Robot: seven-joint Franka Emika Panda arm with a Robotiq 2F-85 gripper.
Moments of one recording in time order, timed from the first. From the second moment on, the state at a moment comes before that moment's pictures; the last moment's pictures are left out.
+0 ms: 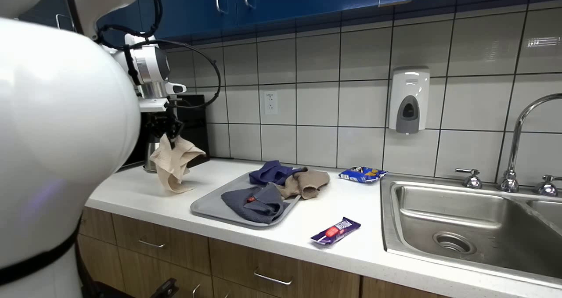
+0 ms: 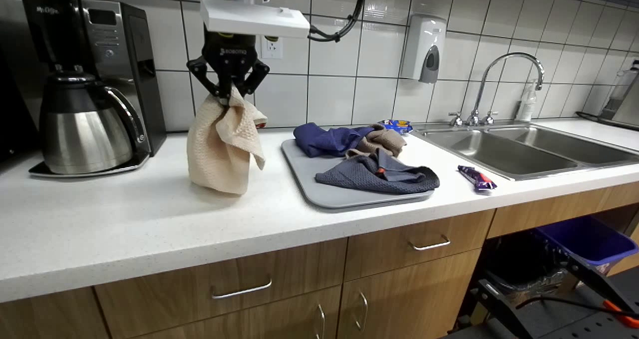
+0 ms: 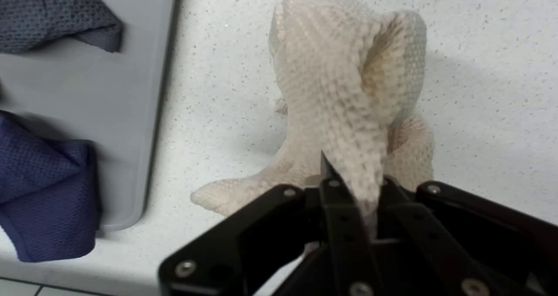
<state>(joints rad) 0.45 0.30 0.23 -1.95 -0.27 2.46 0.47</state>
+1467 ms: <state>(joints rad) 0.52 0.62 0.24 -1.71 -0.22 2.45 0.24</state>
